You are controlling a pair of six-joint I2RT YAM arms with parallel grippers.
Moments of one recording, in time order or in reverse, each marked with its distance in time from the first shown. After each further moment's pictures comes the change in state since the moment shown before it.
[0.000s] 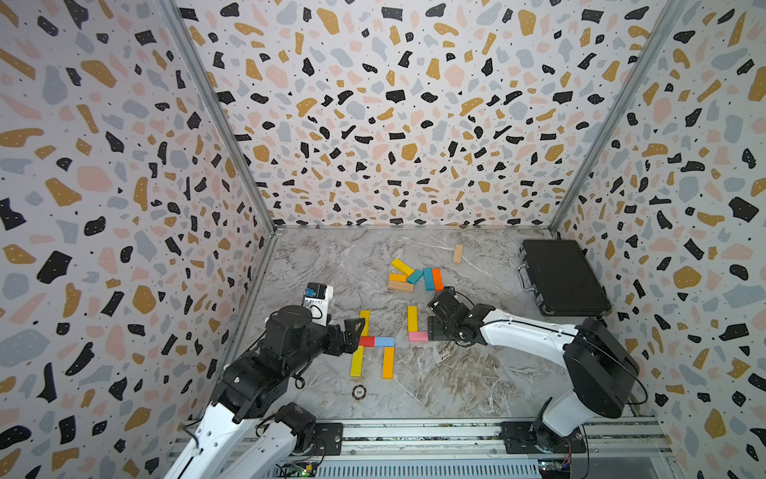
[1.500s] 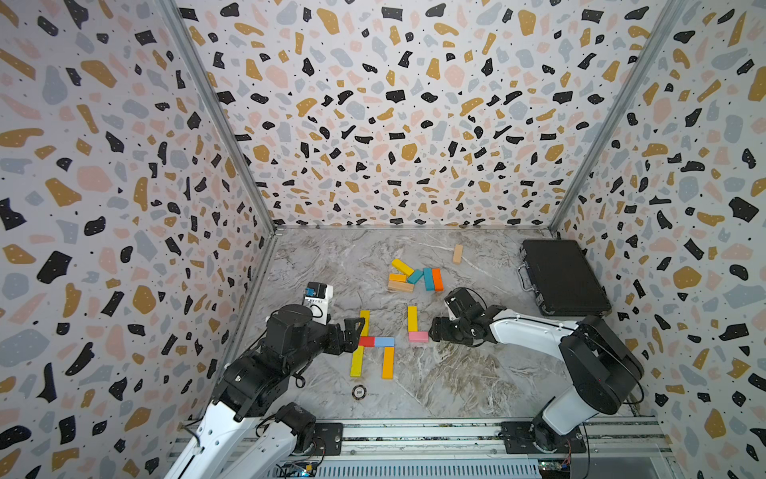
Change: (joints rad) left arm 0.006 0.008 0.000 0.000 0.000 0.000; right arm -0.130 0.045 -0.116 0.165 -0.347 -0.031
